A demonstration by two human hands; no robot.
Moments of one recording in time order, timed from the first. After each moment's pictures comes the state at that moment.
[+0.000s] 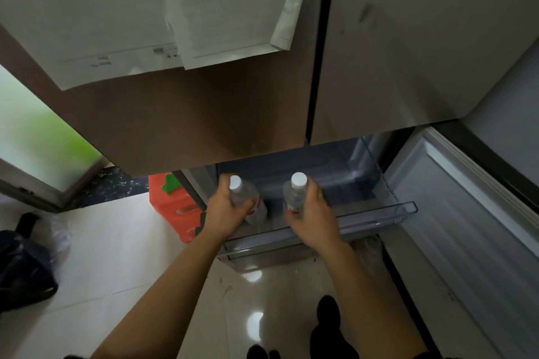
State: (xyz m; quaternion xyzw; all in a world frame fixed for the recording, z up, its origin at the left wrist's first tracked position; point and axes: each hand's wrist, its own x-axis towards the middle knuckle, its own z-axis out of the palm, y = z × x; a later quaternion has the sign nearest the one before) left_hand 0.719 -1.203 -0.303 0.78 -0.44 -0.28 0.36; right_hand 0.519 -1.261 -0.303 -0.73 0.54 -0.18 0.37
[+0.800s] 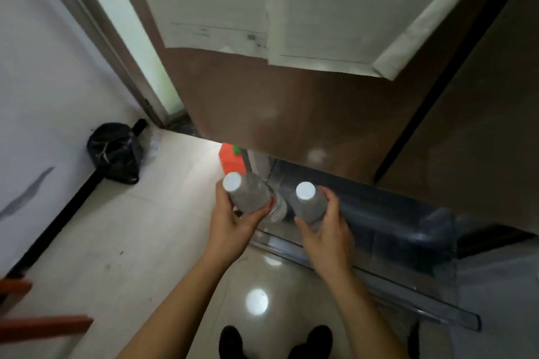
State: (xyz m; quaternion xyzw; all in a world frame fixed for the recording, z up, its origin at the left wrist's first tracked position) left_hand 0.665 -1.140 -0.260 0.78 -0.20 -0.13 0.58; right_hand 0.542 -1.272 -0.284 -0.80 0.39 -0.16 0.43
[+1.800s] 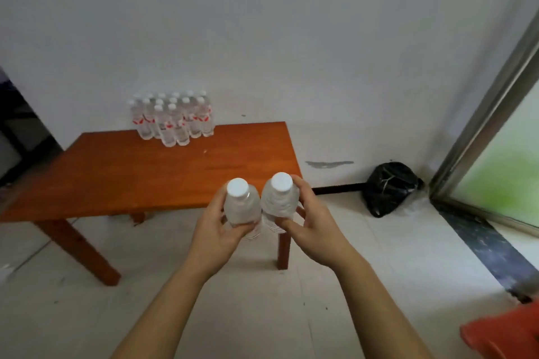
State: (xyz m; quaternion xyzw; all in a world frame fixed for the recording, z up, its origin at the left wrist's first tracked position) left_hand 0.568 -0.365 -0.174 0.80 0.16 0.23 0.54; right_hand 0.676 -0.535 -0.163 -0.75 -0.36 0.13 0.54
